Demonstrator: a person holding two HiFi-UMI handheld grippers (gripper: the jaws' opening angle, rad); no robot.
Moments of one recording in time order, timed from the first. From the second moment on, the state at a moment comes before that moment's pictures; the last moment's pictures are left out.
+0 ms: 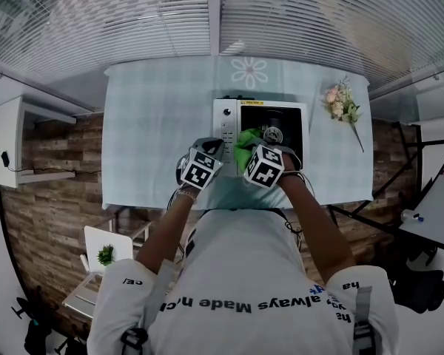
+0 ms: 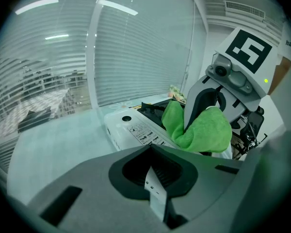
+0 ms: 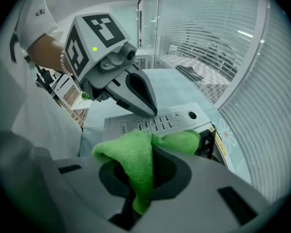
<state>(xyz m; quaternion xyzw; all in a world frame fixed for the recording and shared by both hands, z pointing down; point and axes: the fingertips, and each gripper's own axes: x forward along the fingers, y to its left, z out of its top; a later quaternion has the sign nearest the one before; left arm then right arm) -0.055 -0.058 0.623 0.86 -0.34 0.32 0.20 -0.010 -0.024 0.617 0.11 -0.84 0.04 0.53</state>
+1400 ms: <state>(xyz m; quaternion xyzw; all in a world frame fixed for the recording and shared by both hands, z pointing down) -0.055 -0.059 0.623 0.86 -0.32 0.33 0.20 -0.082 0.089 0.631 0.10 -0.89 0.06 0.44</state>
